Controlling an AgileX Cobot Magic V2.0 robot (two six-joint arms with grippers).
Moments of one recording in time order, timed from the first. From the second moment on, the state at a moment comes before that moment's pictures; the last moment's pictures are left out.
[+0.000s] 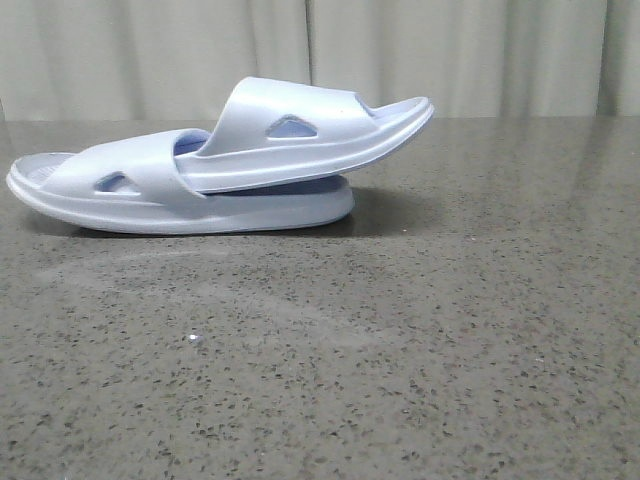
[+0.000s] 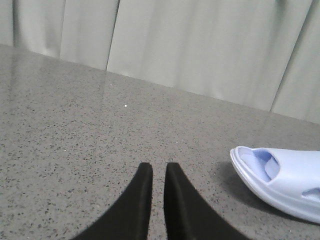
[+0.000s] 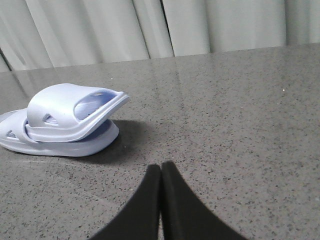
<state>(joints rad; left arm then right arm) -0.01 0.06 -0.03 -0.11 0.07 -0.12 -0.02 0.29 -0.19 1.34 0.40 -1.19</state>
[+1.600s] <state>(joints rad) -0.02 0.00 0.00 -0.13 0.16 0.04 -0.02 0.29 -0.19 1.25 0.35 -1.12</state>
